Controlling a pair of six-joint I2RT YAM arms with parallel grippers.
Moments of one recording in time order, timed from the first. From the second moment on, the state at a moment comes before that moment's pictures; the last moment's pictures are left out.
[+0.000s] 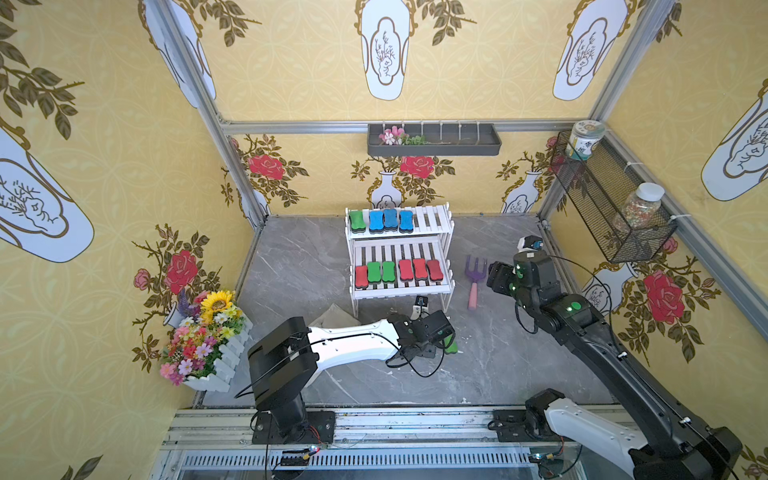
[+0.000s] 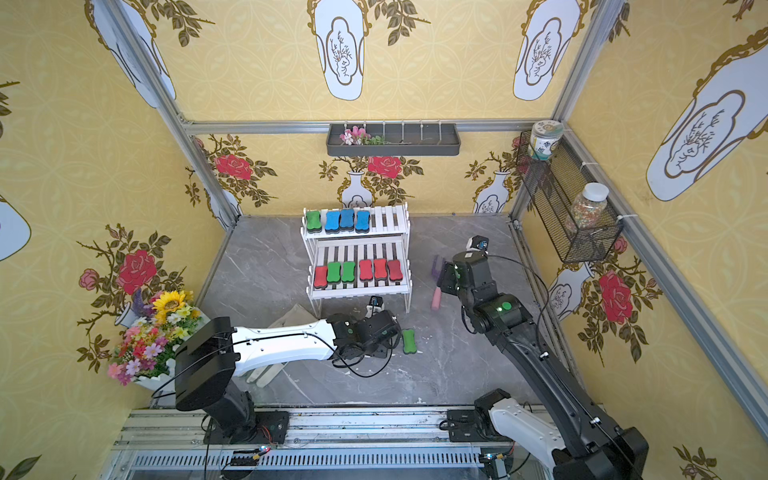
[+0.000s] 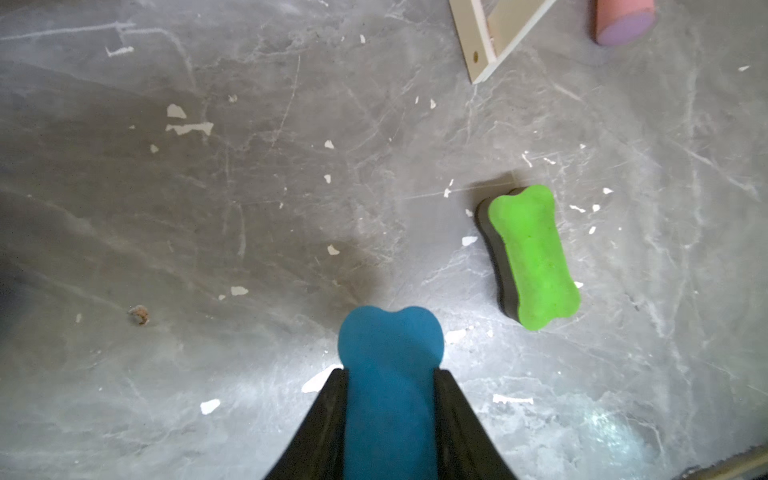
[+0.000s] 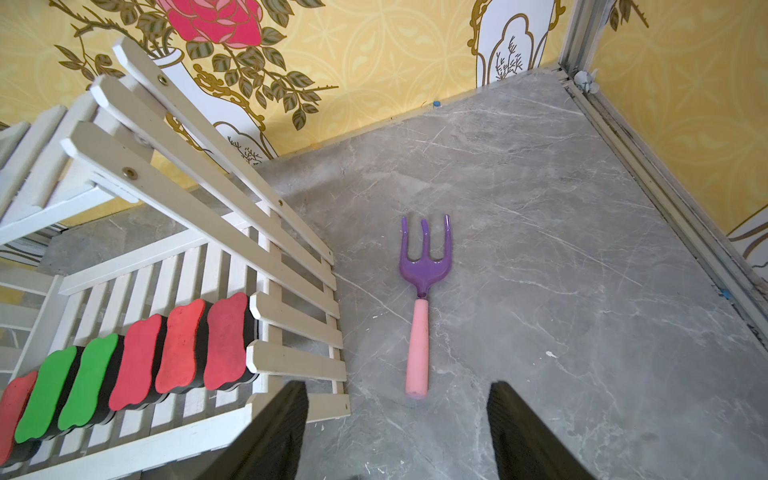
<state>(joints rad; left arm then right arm) -1.17 1.72 1.13 -0.62 -0.29 -0.89 0.38 0.99 0.98 -0.61 0.32 0.50</state>
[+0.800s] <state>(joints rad) -1.21 1.76 1.21 -0.65 -0.34 -0.84 0.38 0.88 0.98 -0.71 0.29 0.51</state>
